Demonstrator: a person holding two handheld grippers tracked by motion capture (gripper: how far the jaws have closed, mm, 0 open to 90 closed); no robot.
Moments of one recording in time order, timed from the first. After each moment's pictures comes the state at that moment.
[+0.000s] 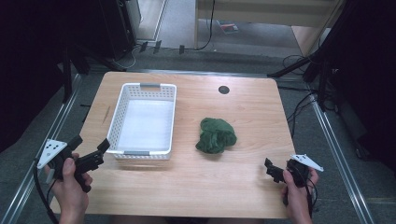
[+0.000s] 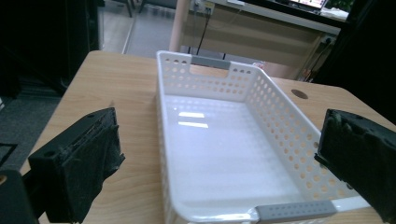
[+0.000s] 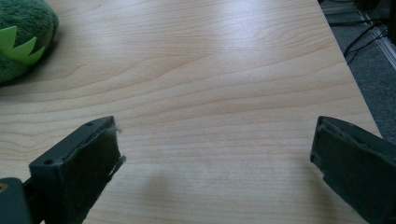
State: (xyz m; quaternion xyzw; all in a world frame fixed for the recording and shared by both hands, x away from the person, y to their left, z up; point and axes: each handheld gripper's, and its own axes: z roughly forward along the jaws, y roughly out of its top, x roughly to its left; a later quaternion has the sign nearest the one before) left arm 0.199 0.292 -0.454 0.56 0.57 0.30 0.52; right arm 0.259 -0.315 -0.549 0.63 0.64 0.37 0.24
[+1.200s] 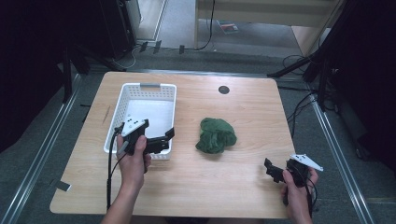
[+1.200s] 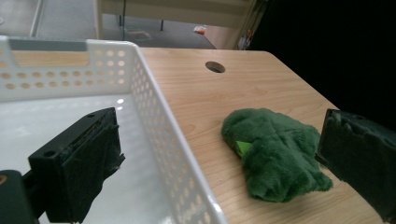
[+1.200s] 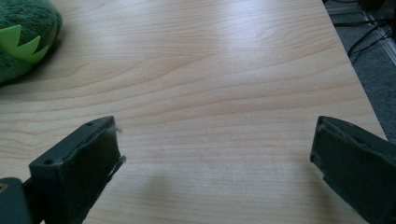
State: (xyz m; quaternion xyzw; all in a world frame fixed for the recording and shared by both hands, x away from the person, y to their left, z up) left arm 0.273 0.151 -0.446 0.65 0.51 0.21 0.52; right arm 0.260 -0.315 -0.549 0.63 0.64 0.37 0.24
